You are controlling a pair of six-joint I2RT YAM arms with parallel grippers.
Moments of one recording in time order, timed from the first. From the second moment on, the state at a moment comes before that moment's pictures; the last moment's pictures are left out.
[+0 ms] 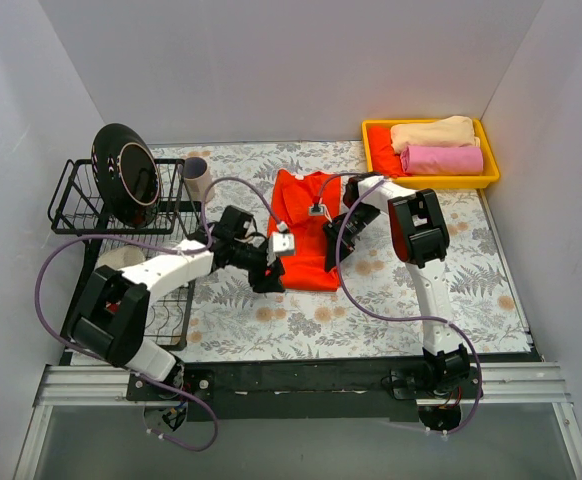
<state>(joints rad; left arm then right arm) -0.51 1.52 0.91 -0.36 0.82 0.64 0.36 2.46 1.85 -1.42 -1.04 -1.04</state>
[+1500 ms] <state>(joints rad) -0.50 1.89 1.14 -0.51 0.95 0.60 0.40 1.44 0.97 -0.72 -0.85 -1.15</state>
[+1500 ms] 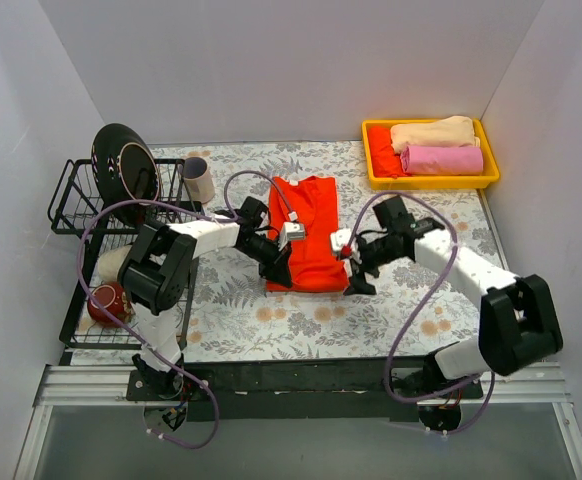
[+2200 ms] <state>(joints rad) -0.44 1.98 1.24 -0.58 1.11 0.44 0.63 1.40 0.63 -0.06 -0.61 -1.09</state>
